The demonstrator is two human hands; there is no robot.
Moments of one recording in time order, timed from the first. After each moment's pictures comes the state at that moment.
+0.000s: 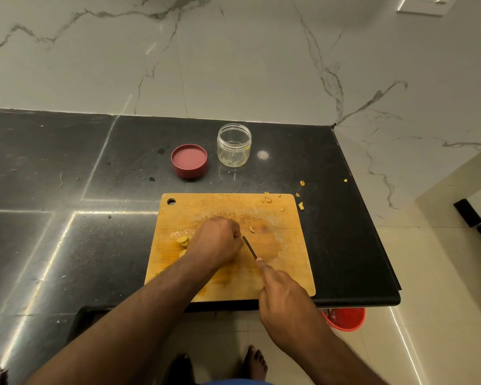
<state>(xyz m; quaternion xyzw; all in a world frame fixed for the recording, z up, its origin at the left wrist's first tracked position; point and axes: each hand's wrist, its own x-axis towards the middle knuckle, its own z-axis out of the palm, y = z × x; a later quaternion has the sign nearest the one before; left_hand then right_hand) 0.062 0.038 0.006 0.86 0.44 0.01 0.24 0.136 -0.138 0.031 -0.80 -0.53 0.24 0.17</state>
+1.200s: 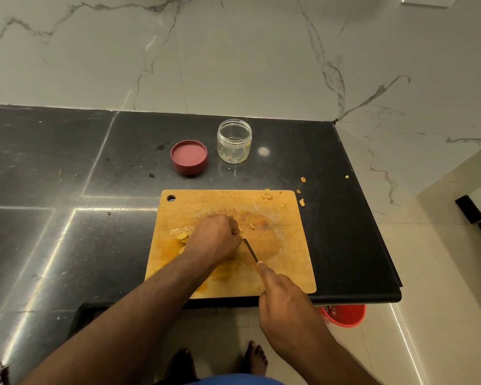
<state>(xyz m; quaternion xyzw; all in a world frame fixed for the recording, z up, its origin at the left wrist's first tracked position) 0.061 0.039 0.005 0.84 0.46 0.01 0.28 0.129 -0.145 0.034 -0.80 -0.51 0.26 0.18</state>
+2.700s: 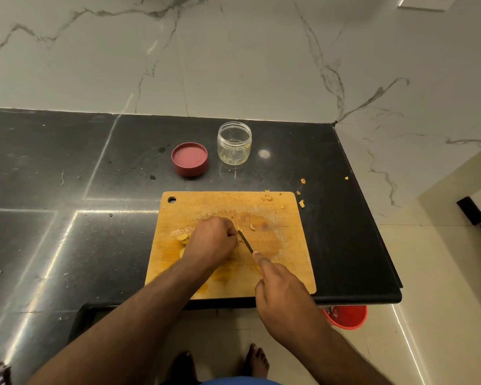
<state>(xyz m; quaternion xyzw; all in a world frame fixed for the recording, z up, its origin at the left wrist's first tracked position) 0.054 0.036 0.000 0.82 0.48 0.04 0.31 0.134 -0.132 0.038 -0.79 -0.53 0.24 0.19</state>
